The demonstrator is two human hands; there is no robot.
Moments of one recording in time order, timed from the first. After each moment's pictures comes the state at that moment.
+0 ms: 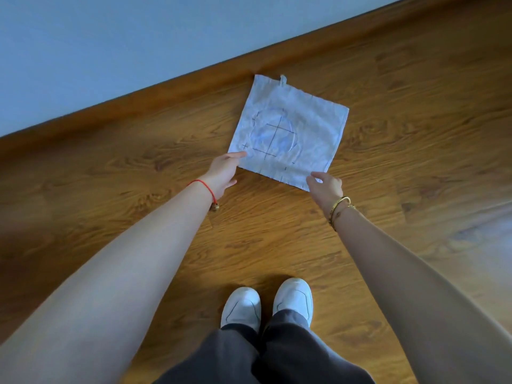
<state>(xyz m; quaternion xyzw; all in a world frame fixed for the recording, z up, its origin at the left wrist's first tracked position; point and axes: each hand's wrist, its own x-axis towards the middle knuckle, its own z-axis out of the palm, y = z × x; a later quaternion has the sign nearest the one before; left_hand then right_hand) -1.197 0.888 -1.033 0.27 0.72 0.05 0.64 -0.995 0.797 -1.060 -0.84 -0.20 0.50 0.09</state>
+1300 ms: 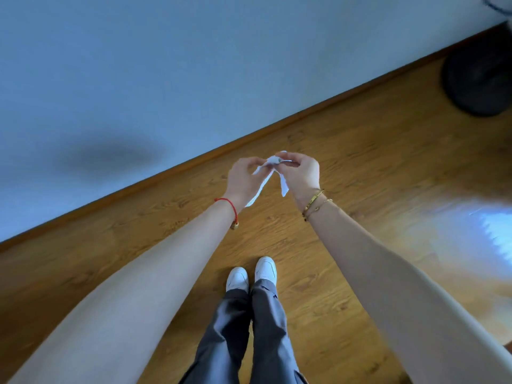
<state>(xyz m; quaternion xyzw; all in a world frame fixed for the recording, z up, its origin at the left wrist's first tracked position) -1.116 0.854 -0.598 0.62 0.58 0.08 0.52 -0.994 0.810 -0.566 -0.79 -0.20 0.44 0.38</state>
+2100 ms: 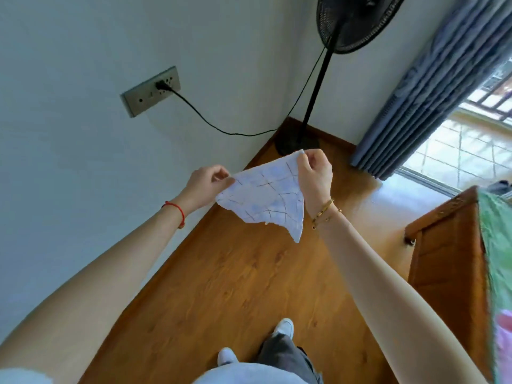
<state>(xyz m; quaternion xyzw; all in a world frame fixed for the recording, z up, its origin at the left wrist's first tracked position) -0.995 0.817 -0.200 0.88 0.22 0.05 0.41 -0.866 0.624 -0.164 -0.79 -0.11 0.02 0.60</state>
